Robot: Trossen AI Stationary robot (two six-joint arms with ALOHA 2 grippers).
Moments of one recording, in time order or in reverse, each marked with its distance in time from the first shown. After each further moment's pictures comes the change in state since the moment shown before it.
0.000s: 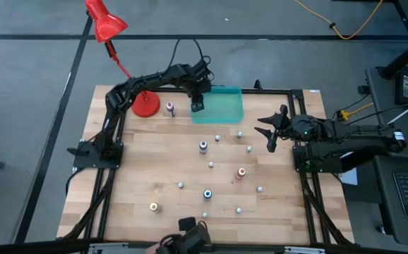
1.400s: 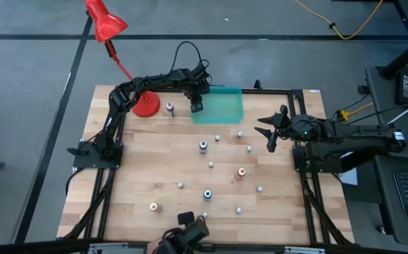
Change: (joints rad) left arm 0.030 0.065 -0.084 0.152 -0.063 0.014; right arm 0.000 0.000 0.000 0.000 -0.001 0.029
